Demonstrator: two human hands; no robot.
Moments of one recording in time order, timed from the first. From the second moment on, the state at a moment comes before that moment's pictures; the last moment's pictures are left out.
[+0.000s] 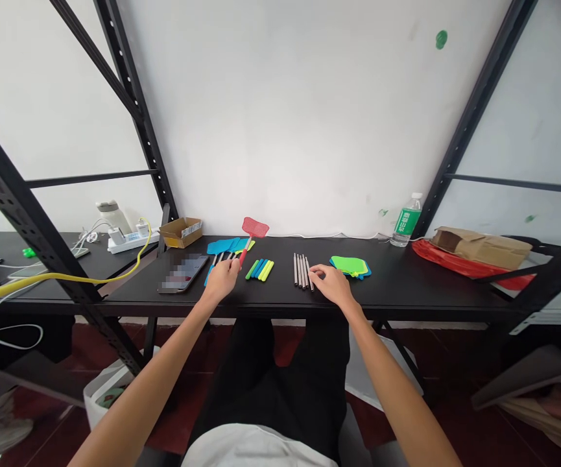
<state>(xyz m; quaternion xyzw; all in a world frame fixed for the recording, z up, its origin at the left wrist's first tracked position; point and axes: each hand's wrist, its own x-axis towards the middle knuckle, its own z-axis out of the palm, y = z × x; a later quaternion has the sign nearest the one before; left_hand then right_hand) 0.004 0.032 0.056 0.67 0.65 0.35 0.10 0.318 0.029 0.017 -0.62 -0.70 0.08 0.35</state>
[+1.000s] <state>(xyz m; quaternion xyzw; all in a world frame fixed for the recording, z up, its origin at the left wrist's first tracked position) 0.034 0.012 0.042 0.66 0.55 0.48 0.19 0.303 0.019 0.019 -0.57 -0.75 0.01 0.34</state>
